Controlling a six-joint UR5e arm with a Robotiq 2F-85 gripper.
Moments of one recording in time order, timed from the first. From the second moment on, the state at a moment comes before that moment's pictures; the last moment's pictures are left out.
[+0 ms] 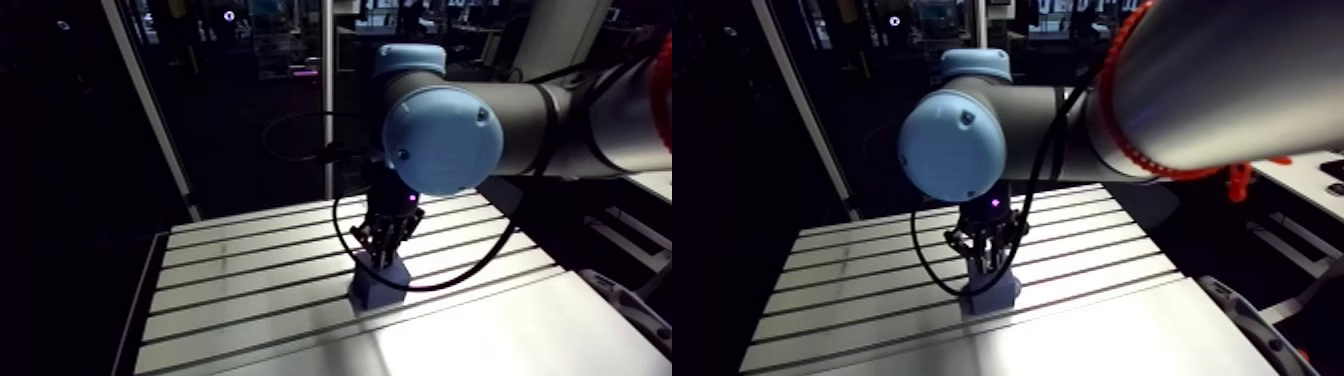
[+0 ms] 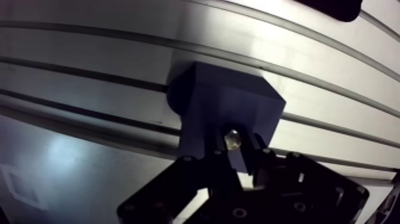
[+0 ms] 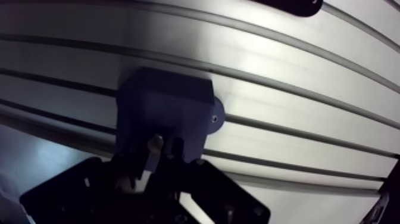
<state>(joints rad) -0.29 -1.40 2.06 -2.14 -1.59 -2.10</state>
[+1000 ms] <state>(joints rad) -0.29 -1.39 2.05 -2.14 -1.59 -2.33</state>
